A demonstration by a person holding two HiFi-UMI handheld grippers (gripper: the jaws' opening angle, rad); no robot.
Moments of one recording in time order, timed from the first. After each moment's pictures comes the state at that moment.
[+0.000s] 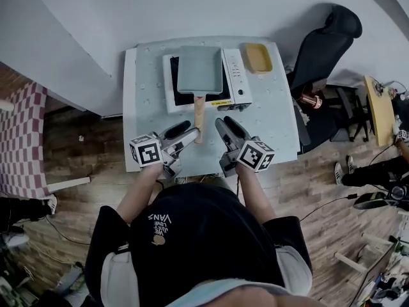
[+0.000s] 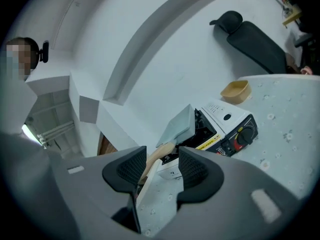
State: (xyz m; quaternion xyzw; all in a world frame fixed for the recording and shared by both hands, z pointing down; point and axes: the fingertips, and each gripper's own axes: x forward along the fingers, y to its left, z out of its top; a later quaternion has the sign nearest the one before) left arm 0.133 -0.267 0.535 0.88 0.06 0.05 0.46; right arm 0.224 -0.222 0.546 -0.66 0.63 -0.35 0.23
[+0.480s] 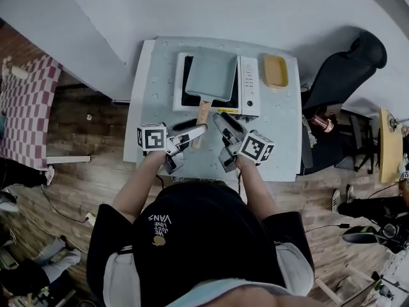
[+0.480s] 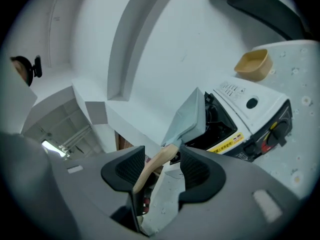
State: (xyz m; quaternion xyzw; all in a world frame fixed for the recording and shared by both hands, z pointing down) left arm 0.165 -0.274 0.553 0.85 0.03 0.07 0.51; right arm 0.231 -0.271 0.560 -0.54 0.69 -0.41 0.24
